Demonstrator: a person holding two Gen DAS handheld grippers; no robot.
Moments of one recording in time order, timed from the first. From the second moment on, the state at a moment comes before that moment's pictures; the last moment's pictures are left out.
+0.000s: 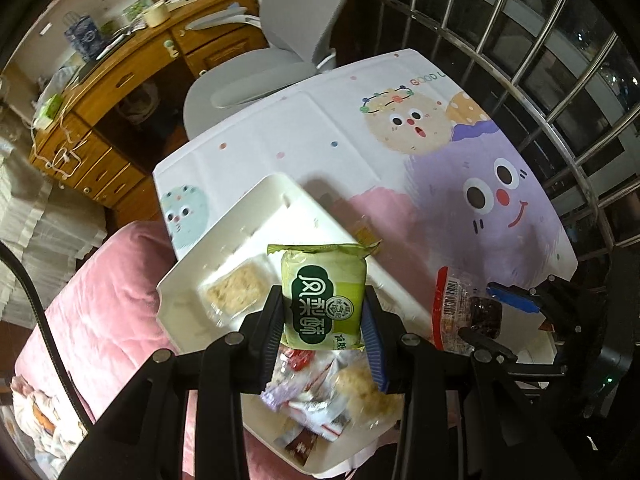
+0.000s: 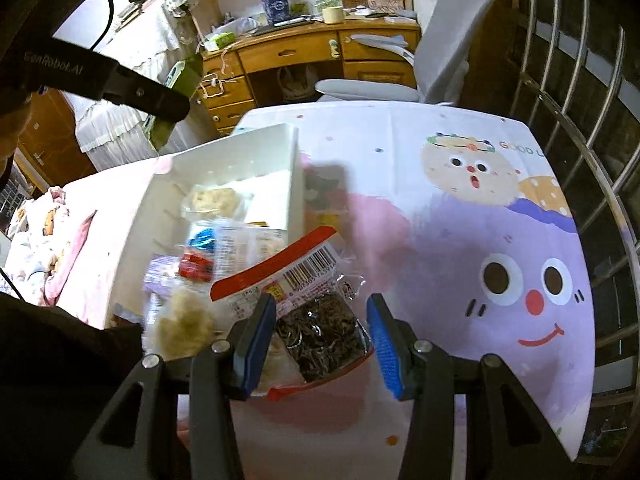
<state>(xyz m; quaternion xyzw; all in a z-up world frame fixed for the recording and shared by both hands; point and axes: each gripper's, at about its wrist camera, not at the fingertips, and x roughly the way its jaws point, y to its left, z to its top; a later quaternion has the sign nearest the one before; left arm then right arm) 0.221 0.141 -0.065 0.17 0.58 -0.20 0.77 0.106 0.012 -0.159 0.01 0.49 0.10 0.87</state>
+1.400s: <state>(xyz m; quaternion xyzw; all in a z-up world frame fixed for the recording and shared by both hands) 0.143 0.203 -0.088 0.08 0.56 -0.23 0.79 0.070 0.078 -0.155 0.02 0.52 0.07 0.85</state>
